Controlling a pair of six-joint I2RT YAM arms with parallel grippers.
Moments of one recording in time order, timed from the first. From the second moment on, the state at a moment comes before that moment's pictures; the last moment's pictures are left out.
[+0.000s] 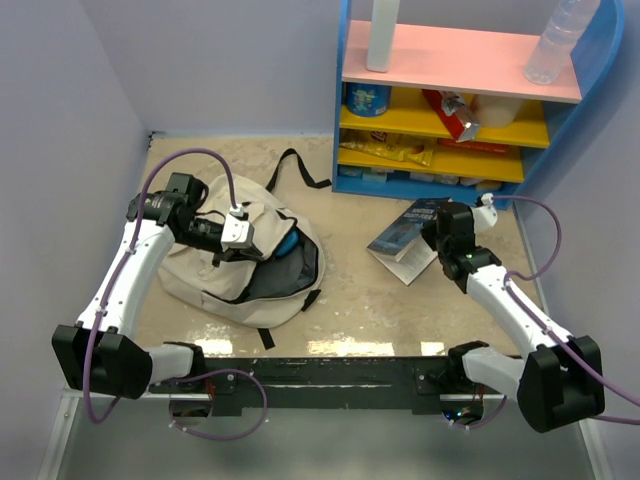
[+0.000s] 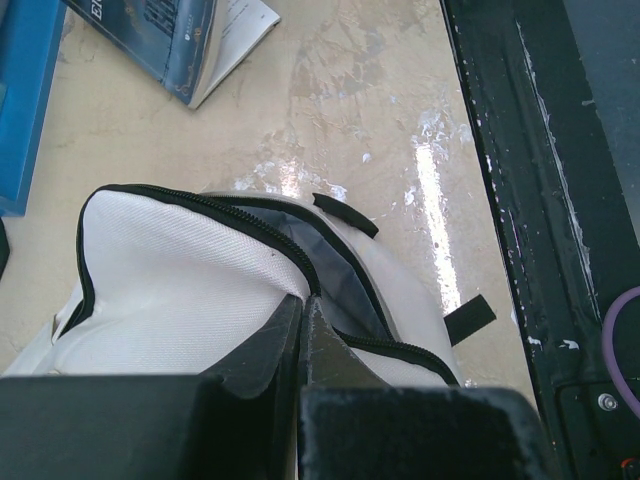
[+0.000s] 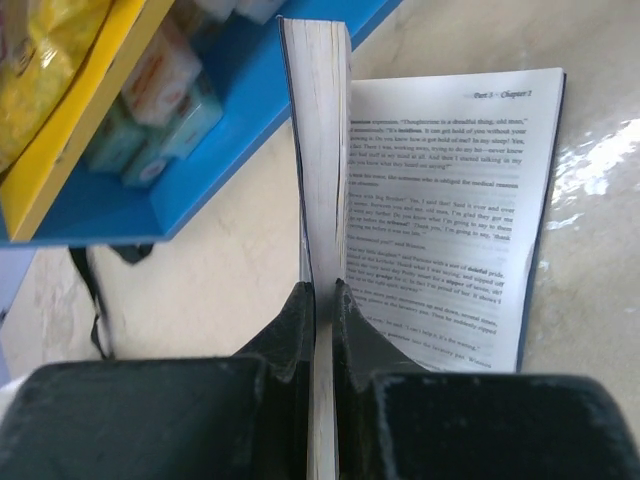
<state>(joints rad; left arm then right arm) -0.14 1.27 1.23 -1.32 1.09 1.47 0.26 1.09 0.69 -0.19 0.37 1.02</state>
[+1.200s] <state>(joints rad) -0.14 1.27 1.23 -1.32 1.09 1.47 0.44 0.93 0.63 -0.09 -0.09 1.30</state>
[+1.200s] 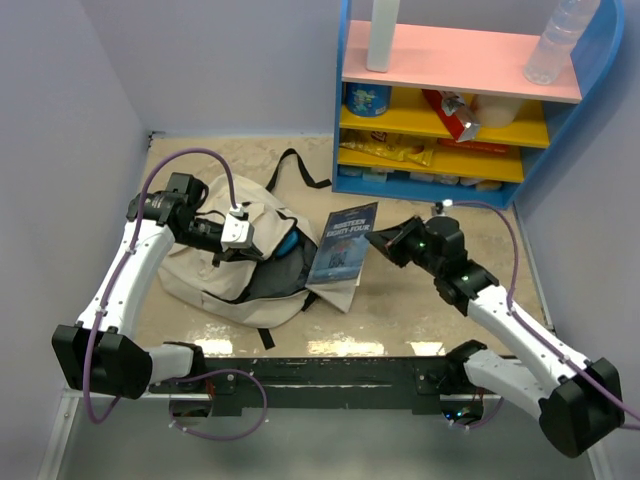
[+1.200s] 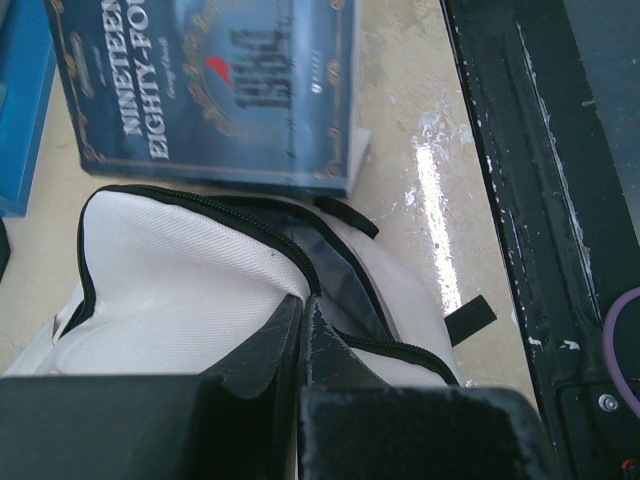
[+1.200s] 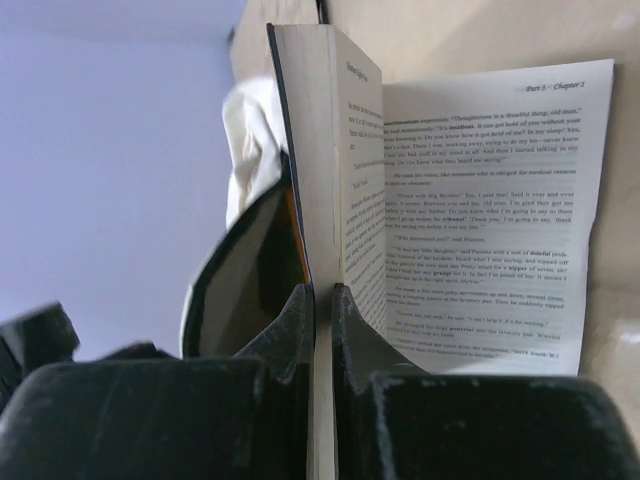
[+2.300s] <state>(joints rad) -0.14 1.26 1.23 -1.31 1.09 1.46 0.77 1.60 0.77 0.70 -0.28 1.52</state>
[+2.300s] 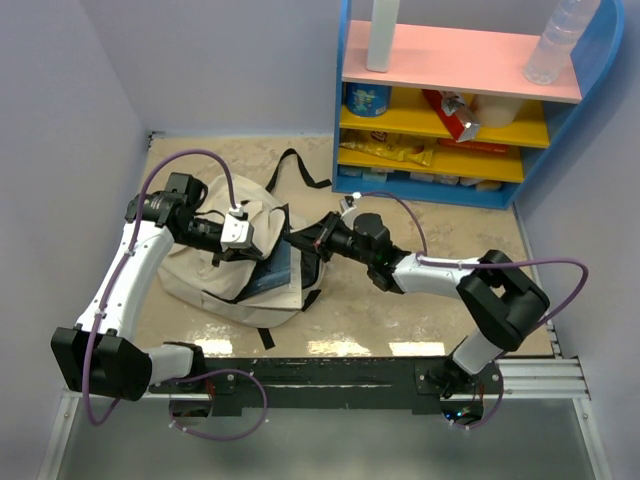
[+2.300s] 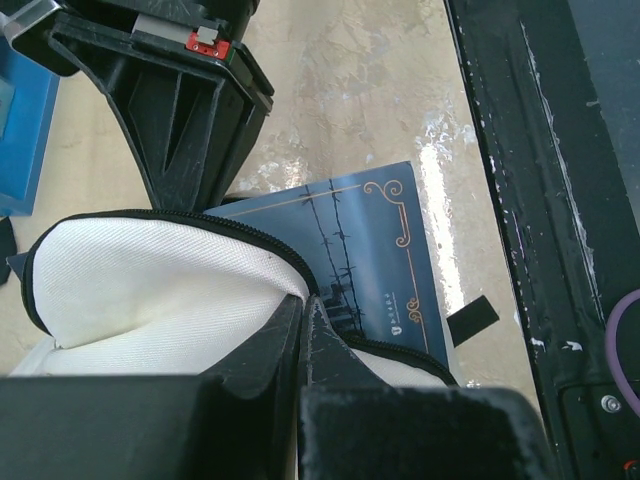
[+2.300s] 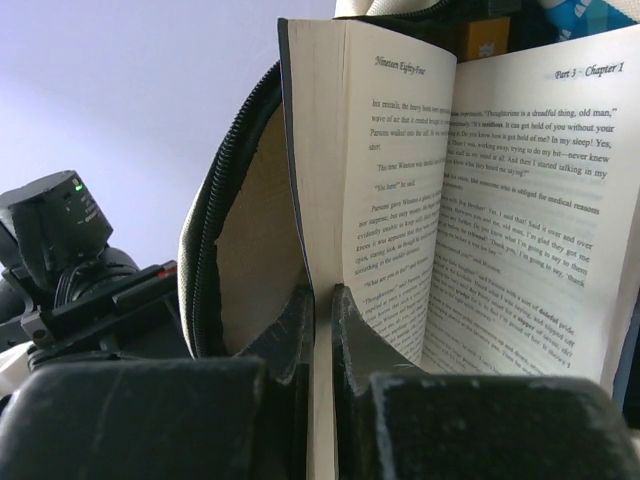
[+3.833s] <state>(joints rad) -0.14 1.26 1.23 -1.27 1.04 1.46 0.95 1.89 1.23 0.38 0.22 1.35</state>
